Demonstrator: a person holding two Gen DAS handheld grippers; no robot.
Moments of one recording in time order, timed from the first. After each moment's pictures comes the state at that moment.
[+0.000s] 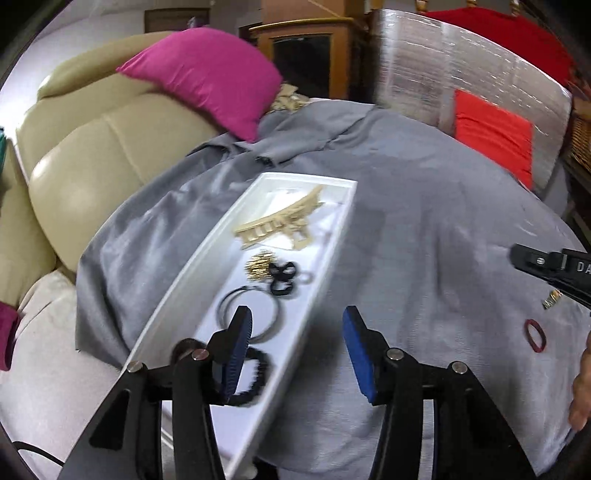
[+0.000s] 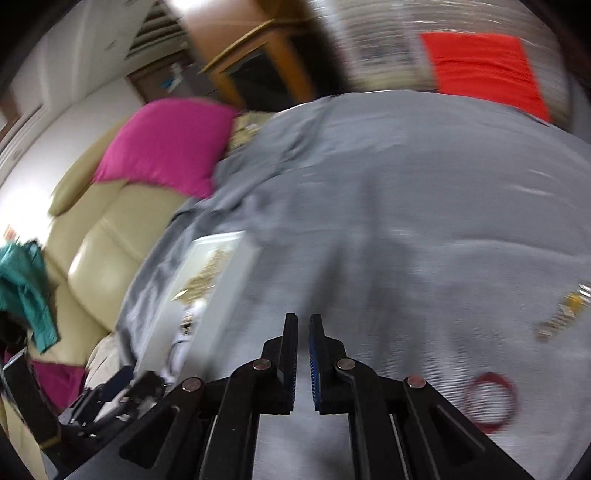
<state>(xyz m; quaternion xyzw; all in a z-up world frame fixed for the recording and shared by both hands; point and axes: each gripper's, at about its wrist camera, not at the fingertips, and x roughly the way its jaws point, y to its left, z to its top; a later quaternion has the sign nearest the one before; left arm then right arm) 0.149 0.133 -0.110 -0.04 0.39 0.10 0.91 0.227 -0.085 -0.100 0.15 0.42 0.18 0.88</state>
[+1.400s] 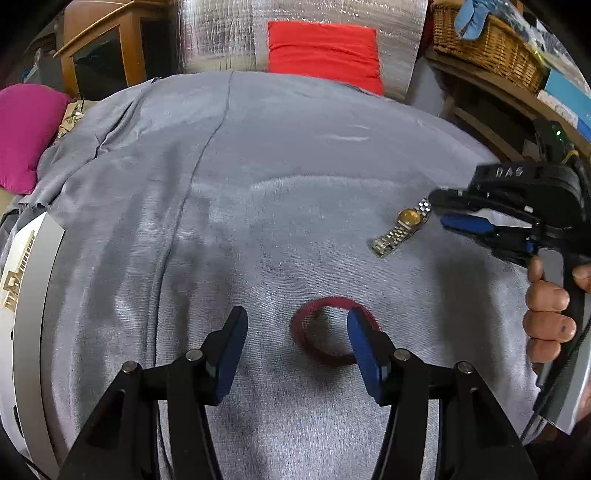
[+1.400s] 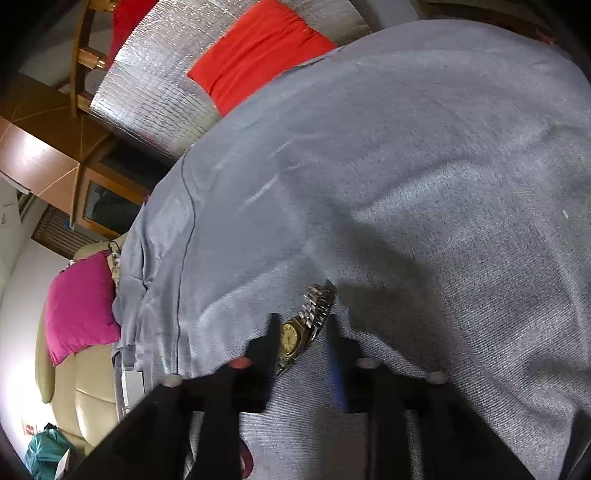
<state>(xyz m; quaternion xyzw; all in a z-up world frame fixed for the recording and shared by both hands) 0.215 -0.104 -0.150 0.06 0.46 -0.15 0.88 0.241 -0.338 -0.173 0.39 0.42 -0.01 0.82</state>
